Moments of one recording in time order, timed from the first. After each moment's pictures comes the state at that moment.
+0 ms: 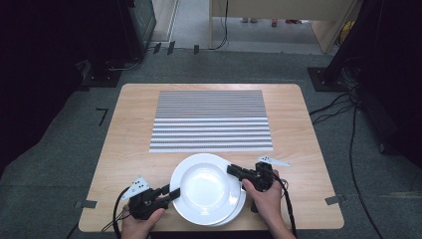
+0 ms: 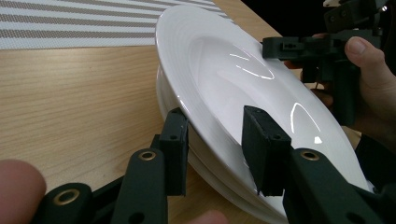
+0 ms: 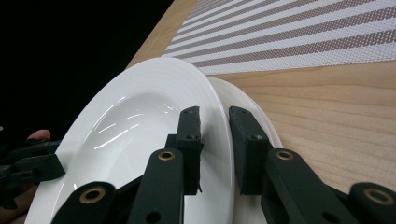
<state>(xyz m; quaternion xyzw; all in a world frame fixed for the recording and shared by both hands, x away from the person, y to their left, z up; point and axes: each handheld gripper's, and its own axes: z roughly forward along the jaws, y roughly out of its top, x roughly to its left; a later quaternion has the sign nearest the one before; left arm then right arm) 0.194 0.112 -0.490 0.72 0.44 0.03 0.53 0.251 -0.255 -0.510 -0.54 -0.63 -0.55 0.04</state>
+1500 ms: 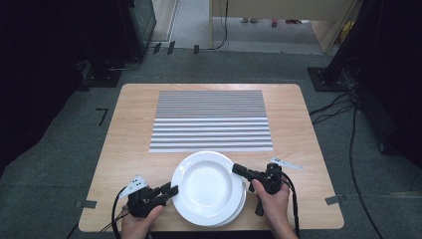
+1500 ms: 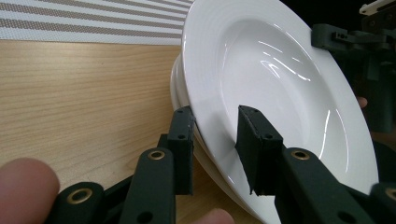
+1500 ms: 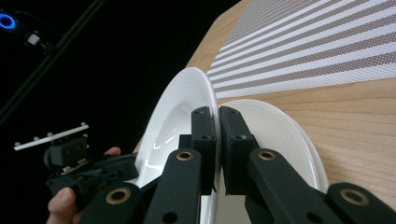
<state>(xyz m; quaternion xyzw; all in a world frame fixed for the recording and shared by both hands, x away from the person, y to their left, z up) 0.198 0.116 -0.494 0.70 0.47 0.02 0.54 0.235 -0.274 -0.491 -0.53 -0.57 -0.62 0.09</state>
